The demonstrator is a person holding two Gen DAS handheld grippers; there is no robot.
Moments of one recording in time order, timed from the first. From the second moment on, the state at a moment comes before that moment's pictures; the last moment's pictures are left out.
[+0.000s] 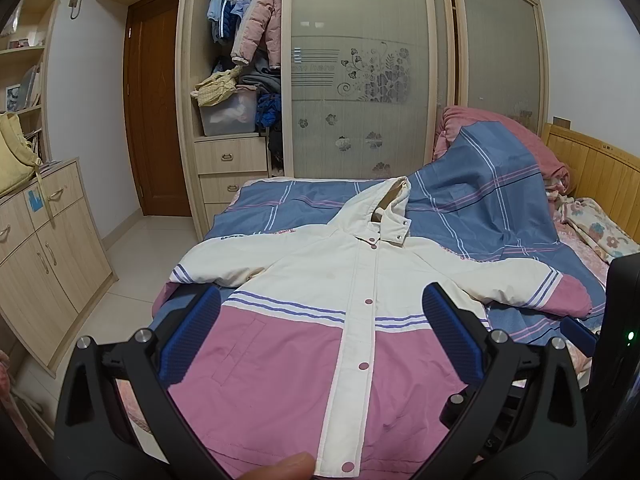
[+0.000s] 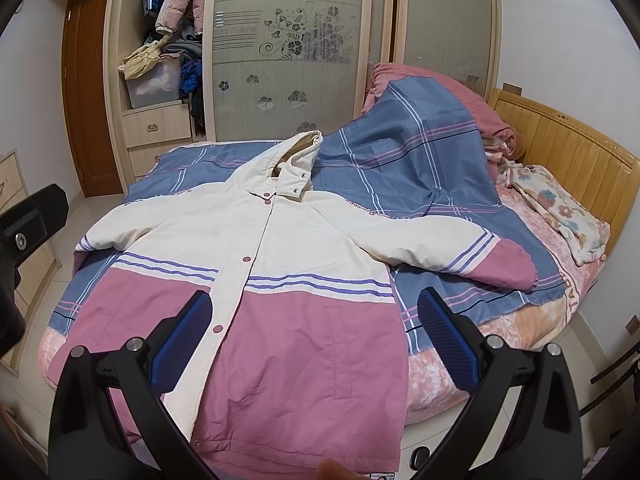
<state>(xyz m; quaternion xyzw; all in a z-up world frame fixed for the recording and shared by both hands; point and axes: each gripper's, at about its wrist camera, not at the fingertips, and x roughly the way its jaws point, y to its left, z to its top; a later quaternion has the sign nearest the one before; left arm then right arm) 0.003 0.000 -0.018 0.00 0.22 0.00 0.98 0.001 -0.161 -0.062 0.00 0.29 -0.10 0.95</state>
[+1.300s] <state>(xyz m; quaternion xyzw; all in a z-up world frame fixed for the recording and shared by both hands) 0.173 -0.134 -0.118 0.01 0.39 -0.15 0.91 0.087 -0.629 -0.226 0.50 0.32 -0.20 0.78</state>
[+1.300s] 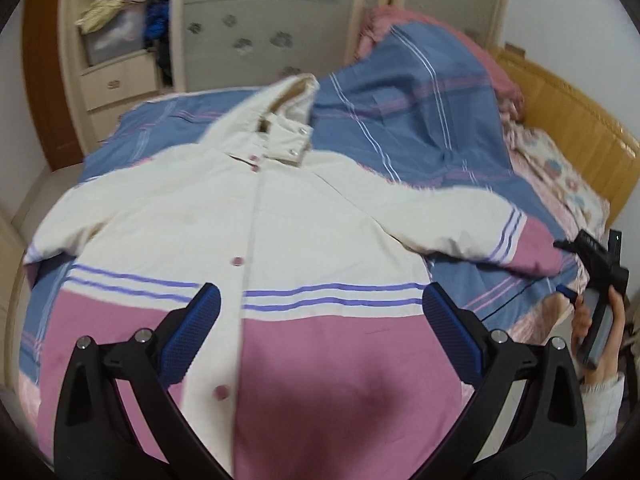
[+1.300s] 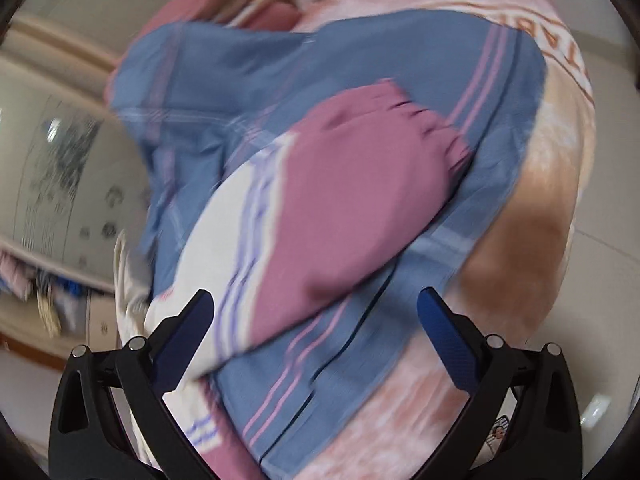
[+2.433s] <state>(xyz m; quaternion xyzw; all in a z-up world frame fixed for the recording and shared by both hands) 0.195 -0.006 -0.147 -0.07 0.40 0.00 0.91 0.243 -0.258 -0.041 0.19 0.34 0.31 0.87</state>
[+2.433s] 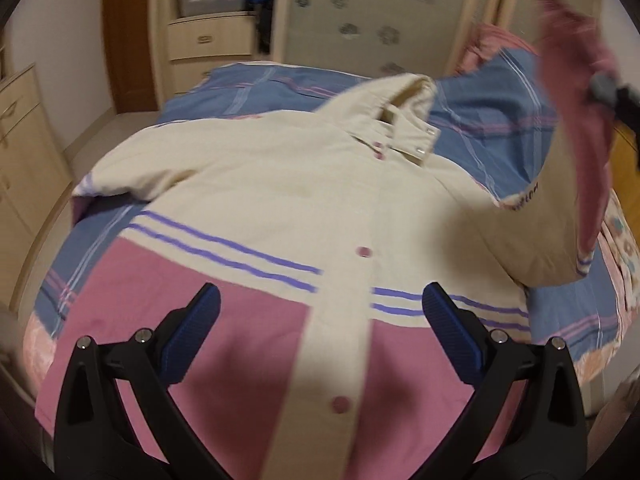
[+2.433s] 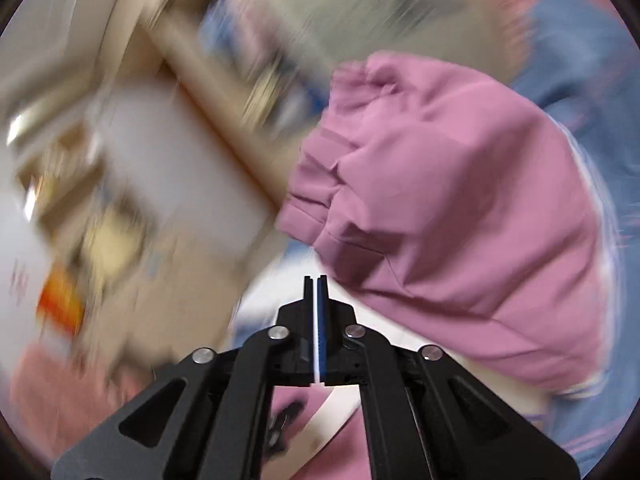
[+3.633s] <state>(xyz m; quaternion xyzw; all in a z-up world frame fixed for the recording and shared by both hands) 0.359 0.044 -0.234 -0.20 0.49 0.00 0.85 0.268 -0.364 -0.208 0.39 0.36 0.12 0.84</state>
